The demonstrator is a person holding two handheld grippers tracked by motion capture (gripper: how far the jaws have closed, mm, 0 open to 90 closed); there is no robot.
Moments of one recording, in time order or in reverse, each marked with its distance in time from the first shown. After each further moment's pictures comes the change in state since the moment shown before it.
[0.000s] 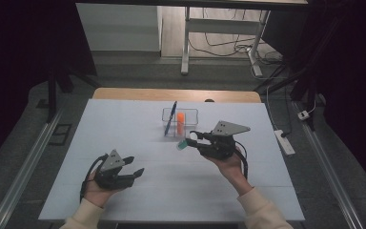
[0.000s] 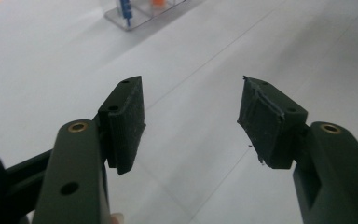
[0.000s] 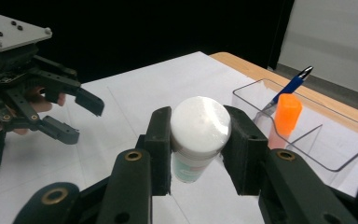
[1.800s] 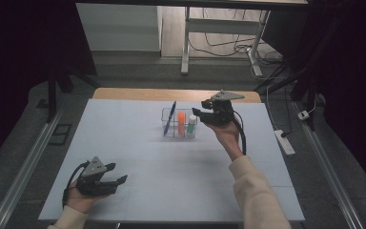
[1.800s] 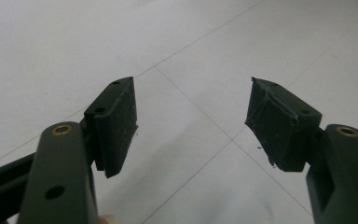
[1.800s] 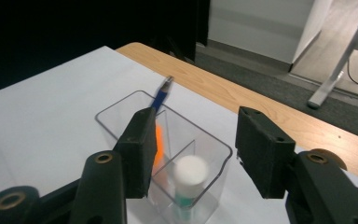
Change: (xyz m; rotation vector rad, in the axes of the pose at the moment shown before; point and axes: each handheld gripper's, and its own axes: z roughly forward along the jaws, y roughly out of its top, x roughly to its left) left arm 0.022 -0.039 -0.018 0.050 0.026 -0.063; right arm -0.083 0.031 0.037 0.088 -0.272 0.089
